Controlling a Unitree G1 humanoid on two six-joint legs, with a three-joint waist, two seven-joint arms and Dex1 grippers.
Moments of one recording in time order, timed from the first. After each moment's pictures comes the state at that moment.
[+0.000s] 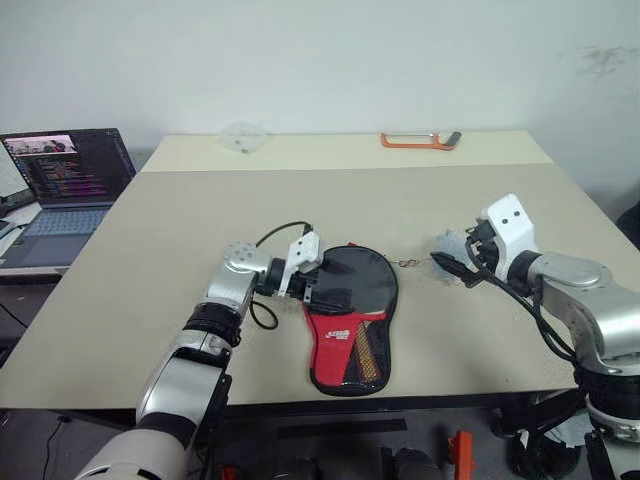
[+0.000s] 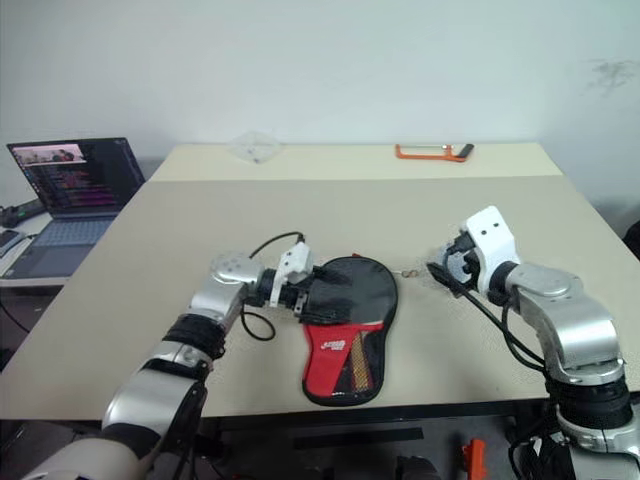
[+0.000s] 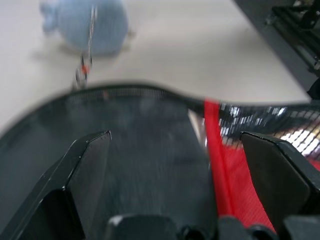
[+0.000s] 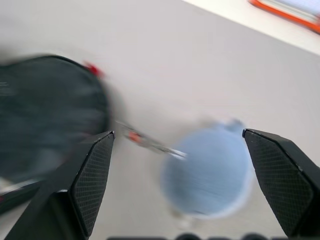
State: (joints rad) left arm -0.89 0.35 -0.16 0.88 -0.06 -0.16 -1.47; right arm -0.50 -0.62 -0.06 -0.34 0.24 1.01 0.49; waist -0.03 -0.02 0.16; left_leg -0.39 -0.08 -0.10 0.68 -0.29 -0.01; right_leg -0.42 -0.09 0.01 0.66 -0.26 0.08
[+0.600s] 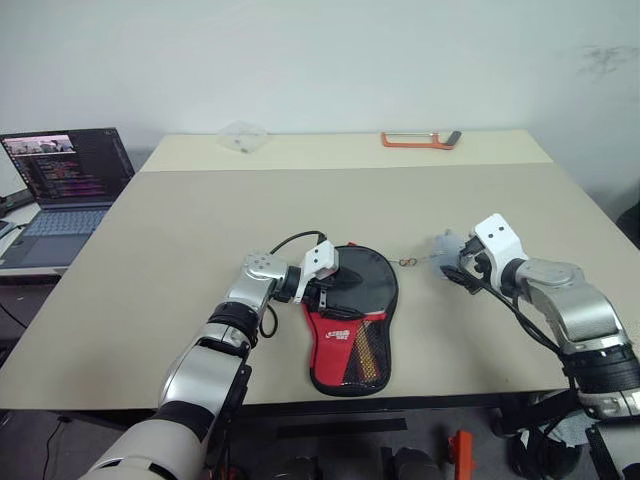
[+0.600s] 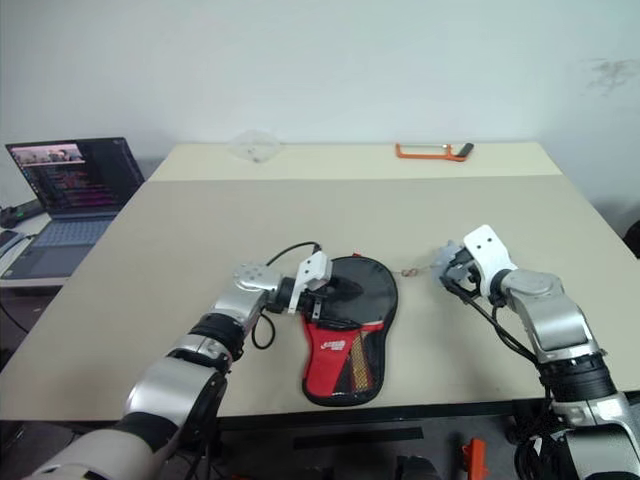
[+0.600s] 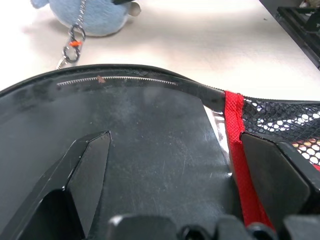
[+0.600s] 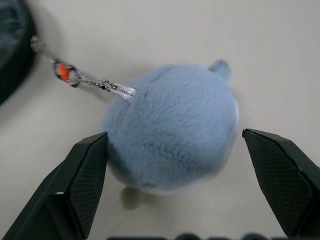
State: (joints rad) left arm -0.96 0.27 -0.16 1.09 -0.01 -0.26 -1.40; right arm -0.58 -0.63 0.08 0.07 0.10 0.72 0.54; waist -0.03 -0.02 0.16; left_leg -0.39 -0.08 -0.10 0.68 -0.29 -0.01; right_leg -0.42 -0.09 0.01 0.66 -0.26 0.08
